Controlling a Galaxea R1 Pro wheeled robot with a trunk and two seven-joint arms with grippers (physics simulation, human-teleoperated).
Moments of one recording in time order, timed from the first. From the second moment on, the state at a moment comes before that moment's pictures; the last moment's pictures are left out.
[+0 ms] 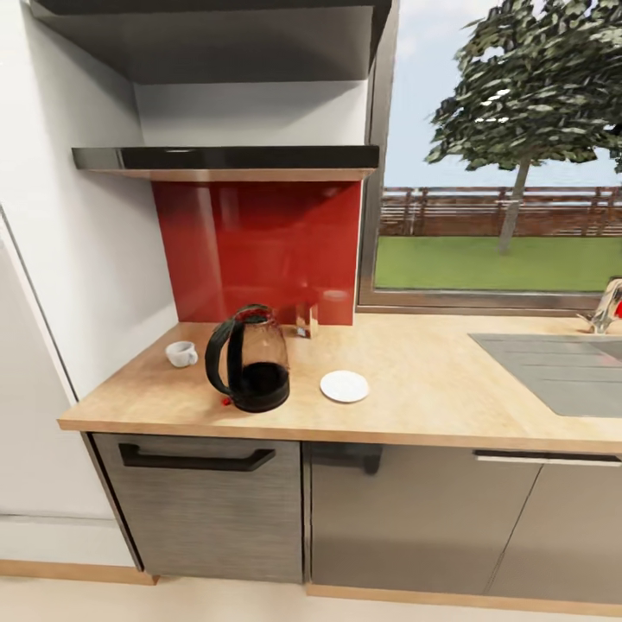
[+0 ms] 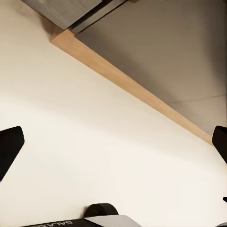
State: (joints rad) left arm -0.07 0.08 -0.07 -0.28 0.66 -0.09 -0.75; right arm -0.12 -0.17 -0.37 -0.06 0.90 -0.42 0.24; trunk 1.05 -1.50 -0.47
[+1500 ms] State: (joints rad) left arm -0.07 0.08 -0.07 -0.28 0.66 -0.09 -0.75; right arm -0.12 -0.16 -0.38 -0.06 0.90 -0.42 0.24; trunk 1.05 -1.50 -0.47
